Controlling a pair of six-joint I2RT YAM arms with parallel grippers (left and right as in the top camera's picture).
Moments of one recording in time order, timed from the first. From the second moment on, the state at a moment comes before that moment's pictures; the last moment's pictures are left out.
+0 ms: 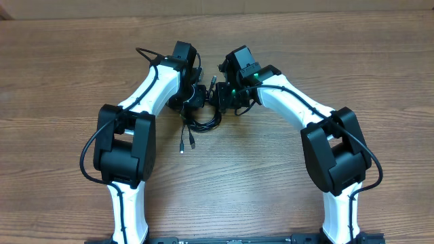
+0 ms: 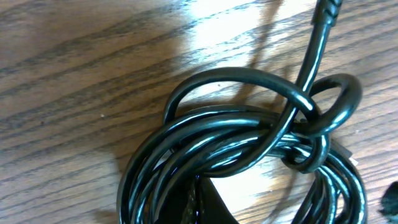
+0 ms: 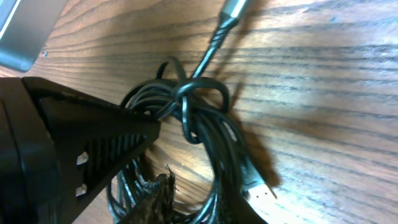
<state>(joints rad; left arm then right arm) -0.27 2.17 1.63 -0.89 0.18 -0.17 0.49 2.13 1.58 -0.59 -0.40 0.44</state>
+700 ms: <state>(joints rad) -0.27 2.17 1.65 -0.96 0.17 -0.15 0.49 2.13 1.58 -0.53 -0.34 0.44</state>
